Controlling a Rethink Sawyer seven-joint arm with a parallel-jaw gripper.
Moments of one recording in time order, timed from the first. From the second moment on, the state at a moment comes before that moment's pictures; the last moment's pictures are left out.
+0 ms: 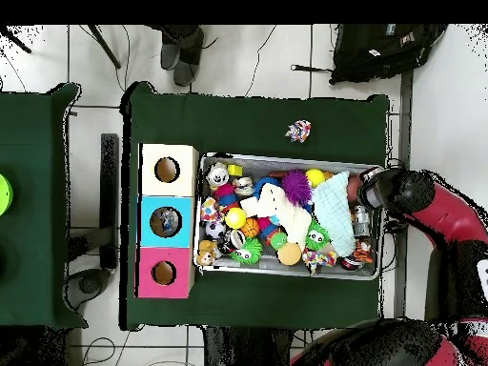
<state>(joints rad) -0.70 -0.29 0.06 1.14 -0.17 0.65 2.23</state>
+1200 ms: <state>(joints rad) -0.65 -0.26 -0.01 1.09 -0.17 0.71 2.23</state>
